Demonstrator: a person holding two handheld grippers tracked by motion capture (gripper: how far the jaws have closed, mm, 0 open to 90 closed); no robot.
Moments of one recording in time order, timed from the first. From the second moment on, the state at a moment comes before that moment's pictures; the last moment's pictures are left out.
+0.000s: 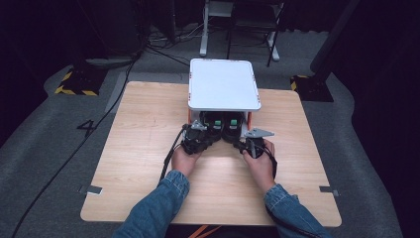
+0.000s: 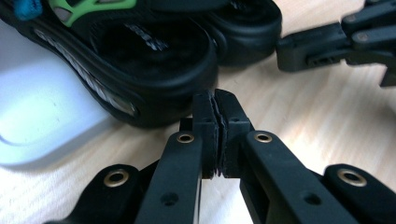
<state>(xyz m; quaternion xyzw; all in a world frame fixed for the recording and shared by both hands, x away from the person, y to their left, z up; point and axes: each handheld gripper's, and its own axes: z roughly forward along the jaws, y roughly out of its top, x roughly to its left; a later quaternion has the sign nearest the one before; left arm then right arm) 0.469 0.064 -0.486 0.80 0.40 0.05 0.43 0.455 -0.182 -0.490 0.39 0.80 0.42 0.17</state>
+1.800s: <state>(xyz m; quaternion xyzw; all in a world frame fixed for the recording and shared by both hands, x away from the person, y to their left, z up) 0.387 0.114 -0.399 0.83 0.33 0.13 0.43 0.418 -0.255 -0.395 0.35 0.78 0.48 0.18</state>
